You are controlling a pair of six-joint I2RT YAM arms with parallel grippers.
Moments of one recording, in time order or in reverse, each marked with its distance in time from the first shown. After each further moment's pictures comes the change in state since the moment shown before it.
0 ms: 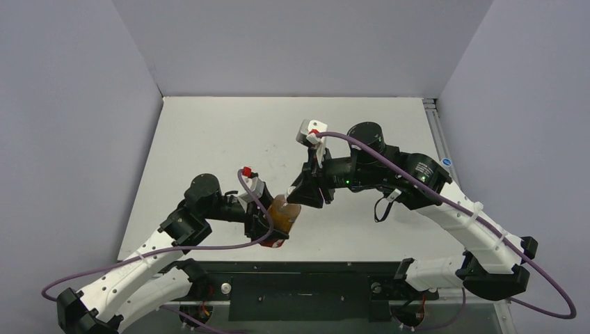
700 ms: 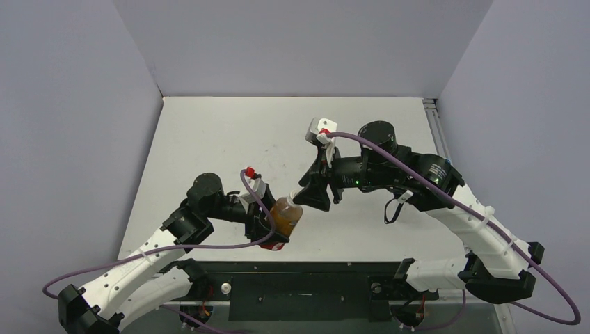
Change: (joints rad) left arm -0.005 0.012 0.001 0.010 0.028 -0.008; right arm -0.022 -0.036 0.011 -0.020 0.012 -0.014
